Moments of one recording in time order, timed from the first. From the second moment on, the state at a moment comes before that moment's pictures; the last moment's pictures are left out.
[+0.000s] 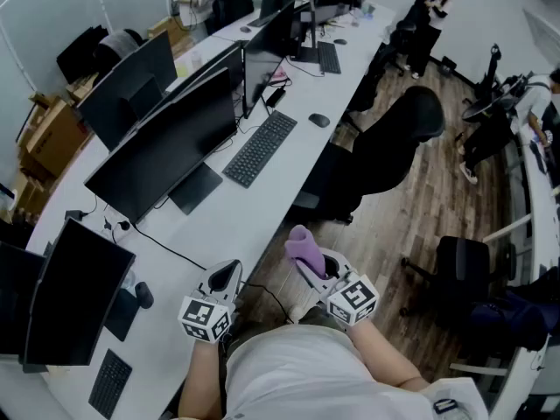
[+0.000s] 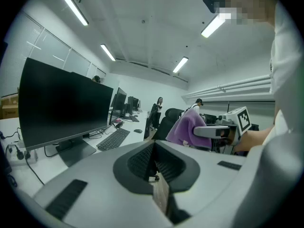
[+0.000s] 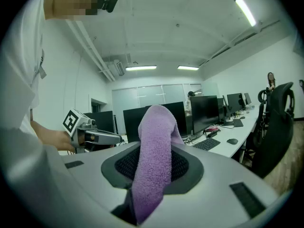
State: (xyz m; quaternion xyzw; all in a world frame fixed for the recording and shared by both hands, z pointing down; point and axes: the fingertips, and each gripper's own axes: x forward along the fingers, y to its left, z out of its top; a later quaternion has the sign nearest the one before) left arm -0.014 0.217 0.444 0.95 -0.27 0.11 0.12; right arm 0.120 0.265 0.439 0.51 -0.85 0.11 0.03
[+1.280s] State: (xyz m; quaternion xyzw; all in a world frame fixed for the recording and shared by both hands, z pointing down) left arm 0.074 0.064 0.482 0.93 -0.30 0.11 0.17; right arm 0.203 0.105 0.468 0.46 -0.87 0.17 0.02
